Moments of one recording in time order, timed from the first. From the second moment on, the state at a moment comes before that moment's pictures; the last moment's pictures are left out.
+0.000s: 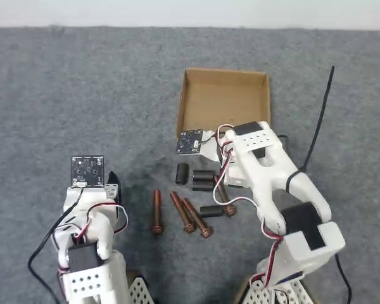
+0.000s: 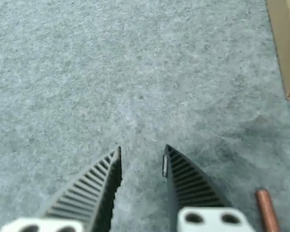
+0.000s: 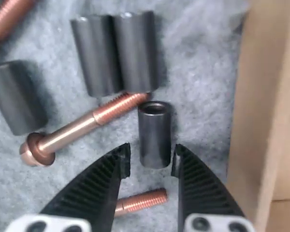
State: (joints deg) left arm -17.9 -103.3 97.5 59.0 -5.8; right arm -21.7 7.7 25.0 62.9 63.4
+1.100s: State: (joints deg) left arm -17.9 -103.3 97.5 59.0 -5.8; right arm -11.1 4.4 18.7 64.4 39.4
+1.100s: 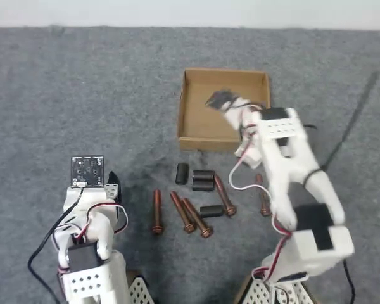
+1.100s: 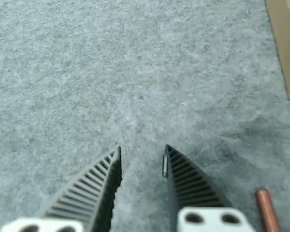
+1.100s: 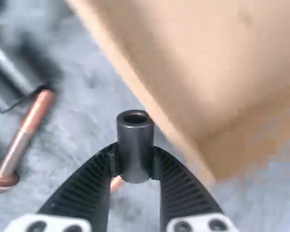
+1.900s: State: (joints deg) left arm -18.5 -103.3 97.5 59.0 -5.8; right arm 27.1 -40.8 67.2 54.9 21.3
